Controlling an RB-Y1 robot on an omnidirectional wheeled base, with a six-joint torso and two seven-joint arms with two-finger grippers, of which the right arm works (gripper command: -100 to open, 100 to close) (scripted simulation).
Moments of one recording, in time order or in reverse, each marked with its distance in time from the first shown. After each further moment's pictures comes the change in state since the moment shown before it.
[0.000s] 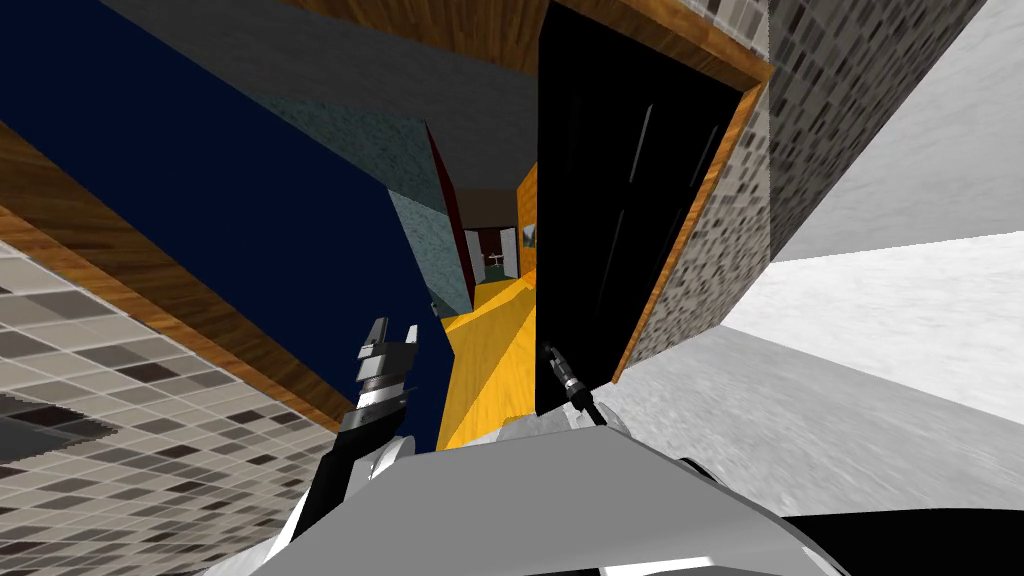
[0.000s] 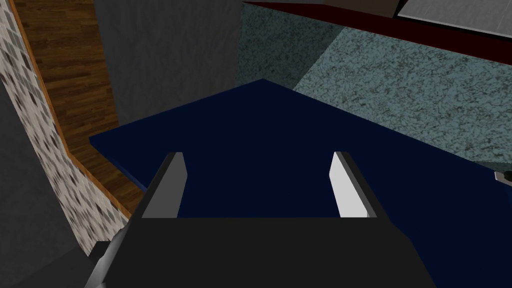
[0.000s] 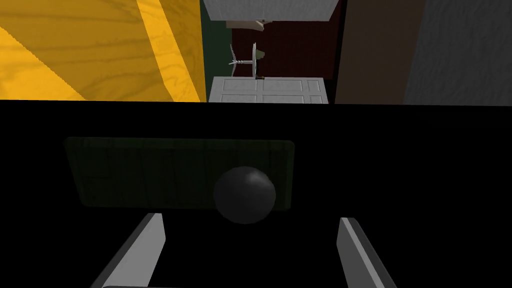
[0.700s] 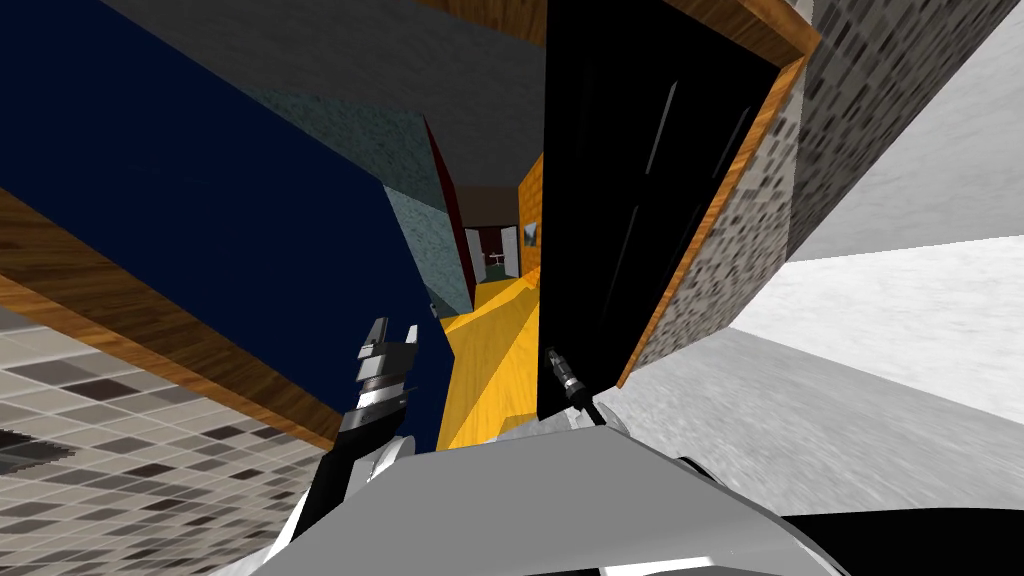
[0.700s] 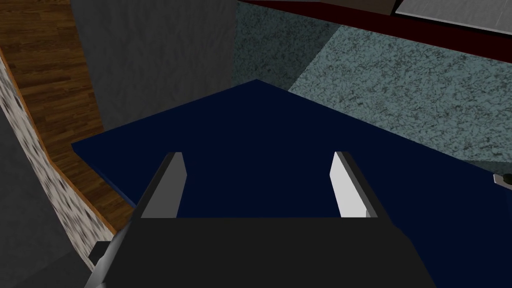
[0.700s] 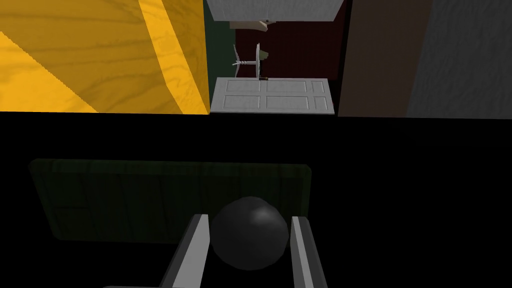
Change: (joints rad) arm -0.005 0.004 -0.003 0.005 -0.004 0.007 0.008
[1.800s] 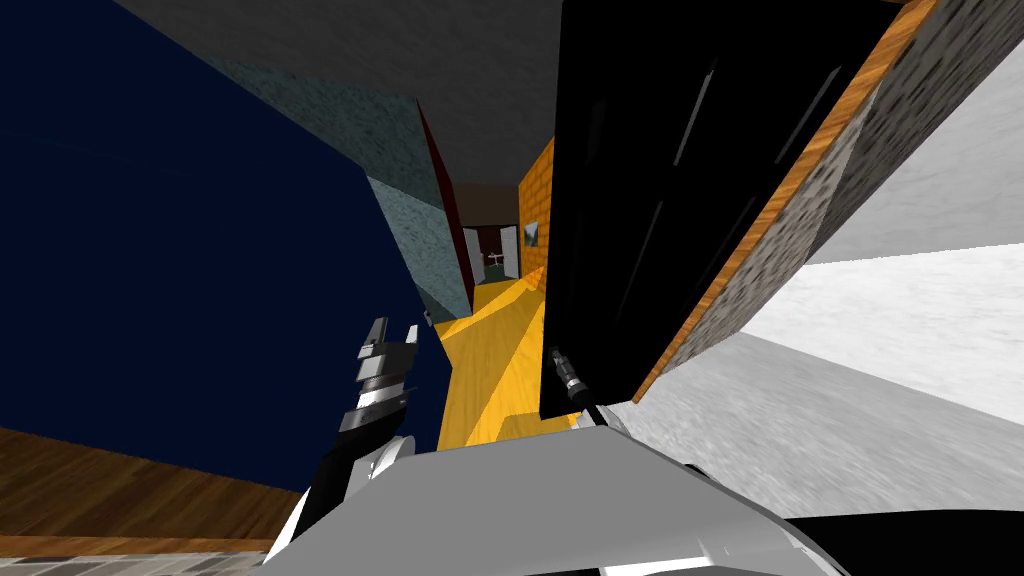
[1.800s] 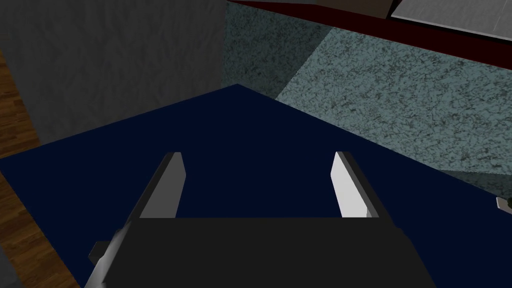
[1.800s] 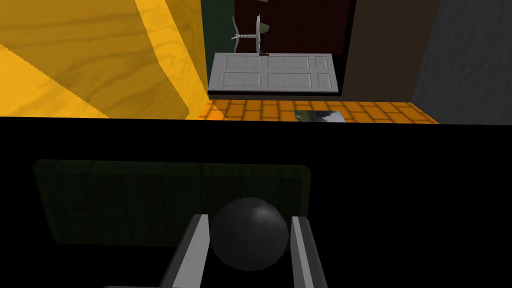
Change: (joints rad) arm 0.017 0.012 -0.044 -0.017 -0.036 0.017 0.036
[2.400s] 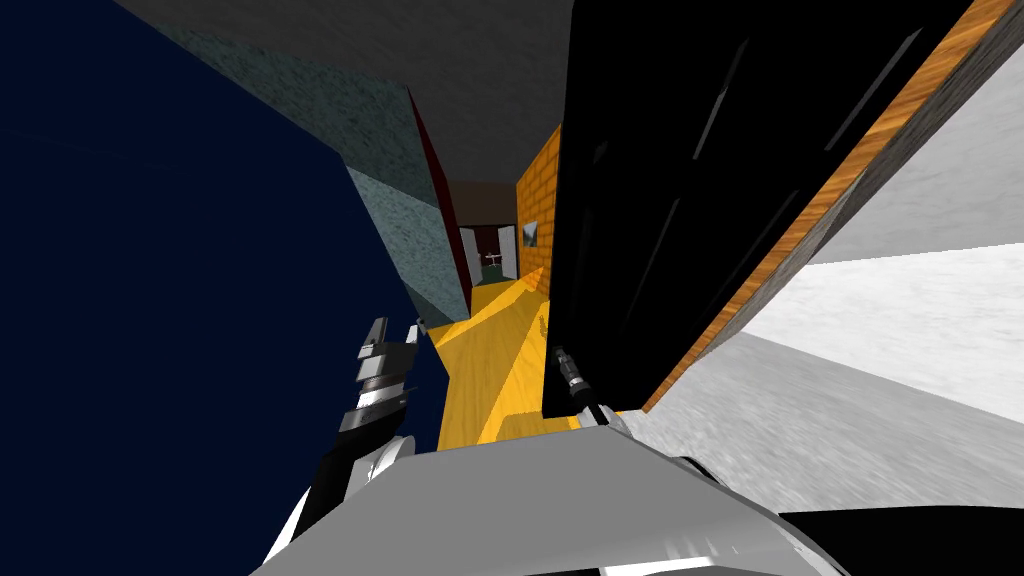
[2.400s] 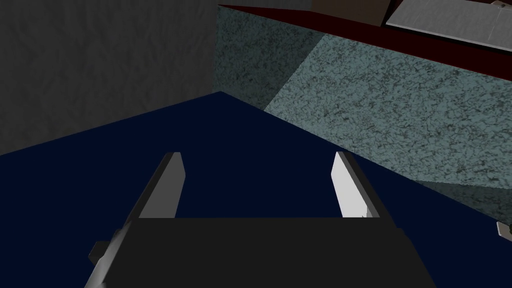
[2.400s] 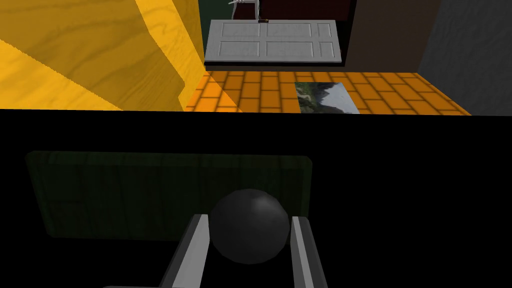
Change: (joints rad) arm -0.039 -0.001 -0.061 0.070 -0.046 -0.021 0.044
